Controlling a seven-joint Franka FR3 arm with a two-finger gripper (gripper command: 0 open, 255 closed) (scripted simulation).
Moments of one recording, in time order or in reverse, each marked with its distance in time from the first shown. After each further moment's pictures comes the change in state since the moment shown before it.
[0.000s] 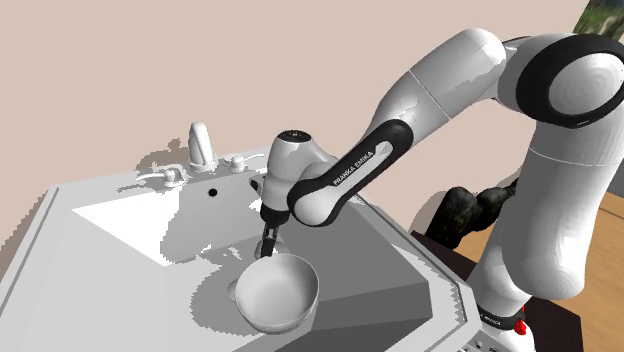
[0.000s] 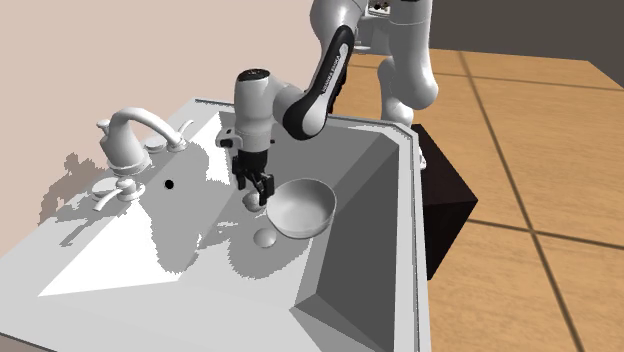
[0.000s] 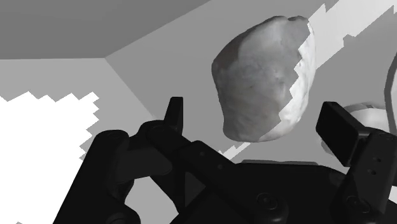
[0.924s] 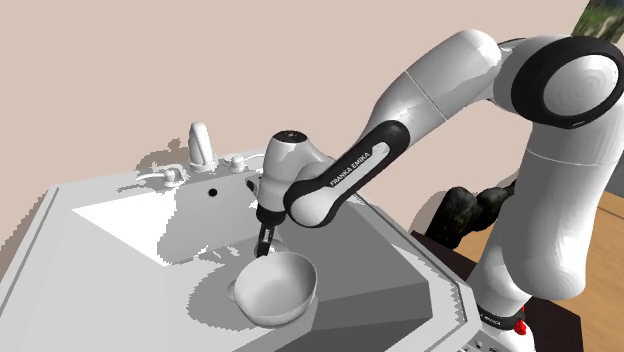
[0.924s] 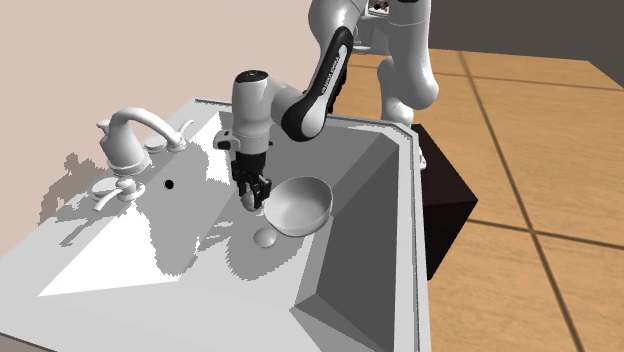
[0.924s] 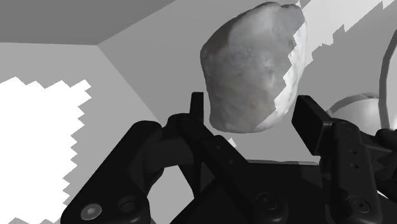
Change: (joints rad) arm 0.014 0.019 -0.004 0.027 -0.014 -0.005 0.020
